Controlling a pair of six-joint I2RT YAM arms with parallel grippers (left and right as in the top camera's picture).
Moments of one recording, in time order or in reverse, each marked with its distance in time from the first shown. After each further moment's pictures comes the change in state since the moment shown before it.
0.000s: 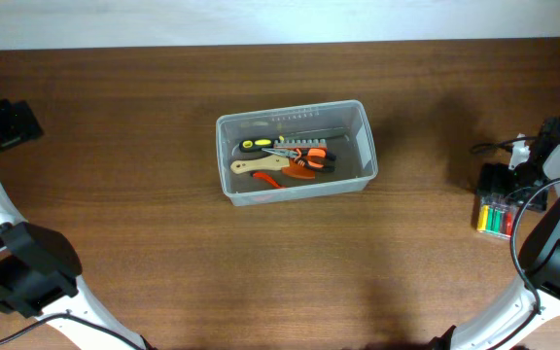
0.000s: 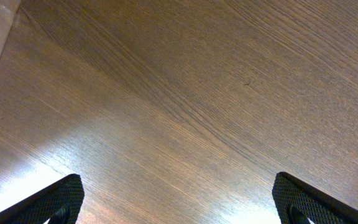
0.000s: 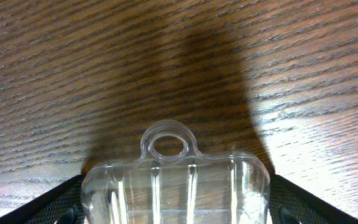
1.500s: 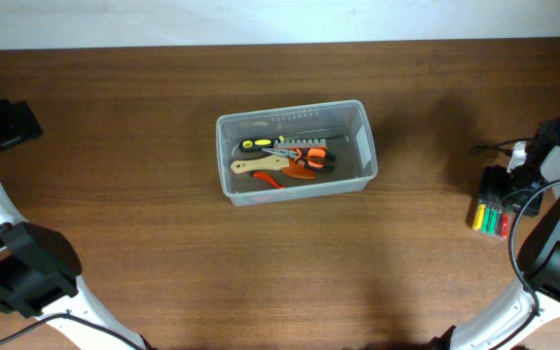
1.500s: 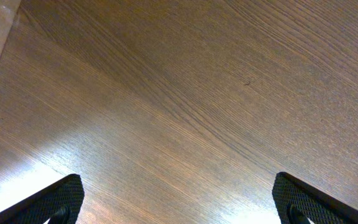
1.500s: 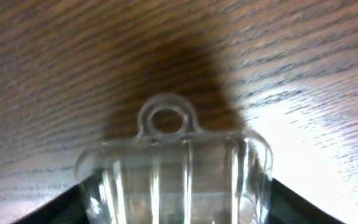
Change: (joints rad) left arm 0.000 0.000 0.000 0.000 0.000 0.000; right arm 0.009 -0.017 -0.021 -0.040 0.014 0.101
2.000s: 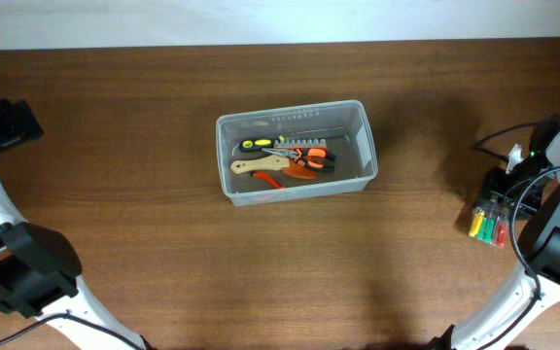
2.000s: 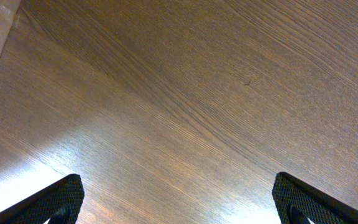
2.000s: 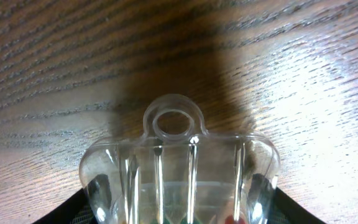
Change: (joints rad) left arm 0.000 0.000 0.000 0.000 0.000 0.000; right arm 0.000 0.110 0.217 -0.332 -0.031 0.026
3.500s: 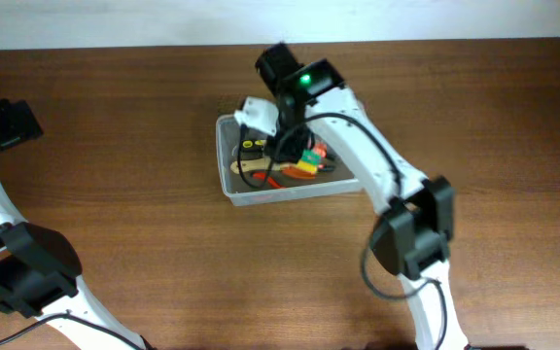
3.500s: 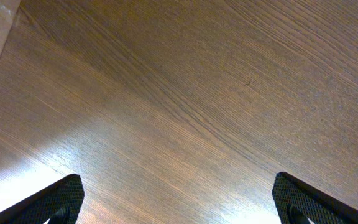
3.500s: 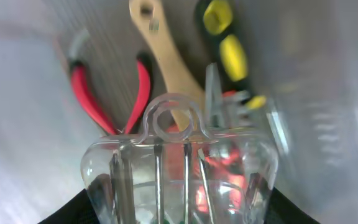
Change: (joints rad) left arm 0.000 0.000 0.000 0.000 0.000 0.000; right arm 1.064 0.157 0.650 -0.133 -0.059 -0.660
